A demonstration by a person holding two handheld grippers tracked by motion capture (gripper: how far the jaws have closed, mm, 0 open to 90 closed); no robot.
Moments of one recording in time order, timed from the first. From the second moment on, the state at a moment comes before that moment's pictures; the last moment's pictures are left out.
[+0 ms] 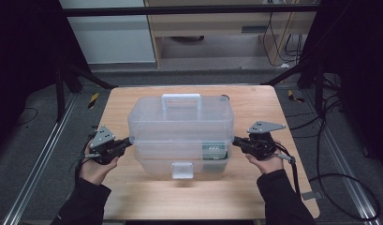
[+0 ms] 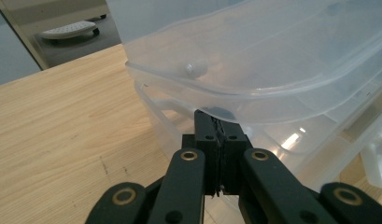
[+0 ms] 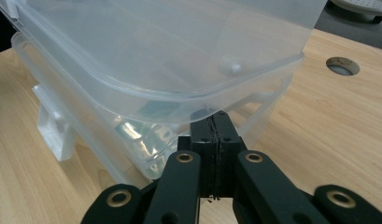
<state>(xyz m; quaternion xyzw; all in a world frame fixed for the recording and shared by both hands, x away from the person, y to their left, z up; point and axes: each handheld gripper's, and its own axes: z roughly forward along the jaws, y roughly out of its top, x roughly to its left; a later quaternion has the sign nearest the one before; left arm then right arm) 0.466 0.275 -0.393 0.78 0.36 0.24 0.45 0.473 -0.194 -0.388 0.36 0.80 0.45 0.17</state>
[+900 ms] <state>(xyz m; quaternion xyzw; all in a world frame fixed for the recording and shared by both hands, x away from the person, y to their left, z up) 0.480 0.286 -0.419 0.80 0.39 0.24 0.40 0.466 -0.197 -0.413 0.37 0.82 0.41 0.16</state>
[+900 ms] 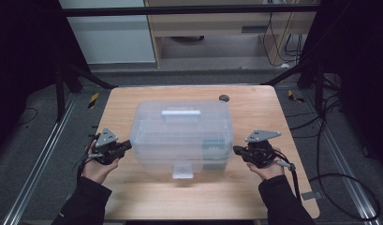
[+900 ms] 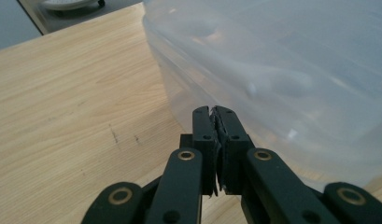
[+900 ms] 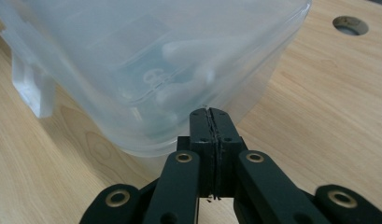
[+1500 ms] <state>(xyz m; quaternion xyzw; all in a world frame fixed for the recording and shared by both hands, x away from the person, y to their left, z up) 0.499 0.325 -0.450 0.76 0.47 0.25 0.37 0.483 -0.231 -0.451 0.47 0.77 0.35 0.26</state>
